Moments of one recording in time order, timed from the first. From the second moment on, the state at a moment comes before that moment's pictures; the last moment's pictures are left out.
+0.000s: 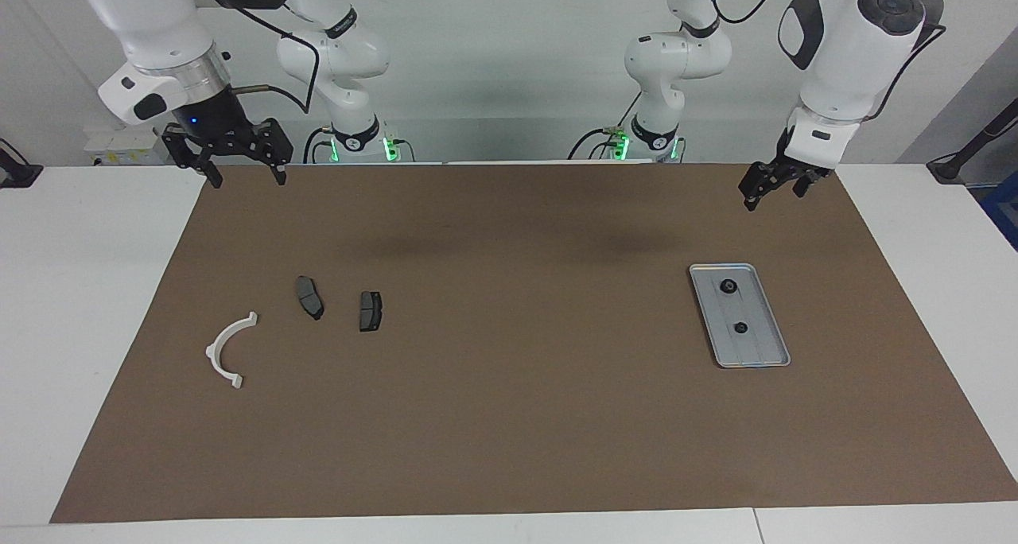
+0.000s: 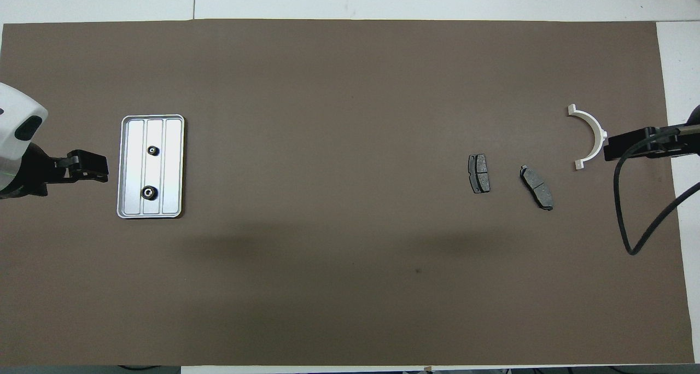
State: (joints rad) left arm 0.02 -0.13 -0.08 -1.88 0.07 1.72 -0.25; right arm 0.01 -0.06 -0.01 -1.62 0.01 1.57 -0.03
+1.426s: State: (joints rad) left arm 0.02 0.05 -0.10 -1.64 0.01 1.61 -0.24; right arm 0.01 -0.06 -0.01 -1.62 0.01 1.57 -0.03
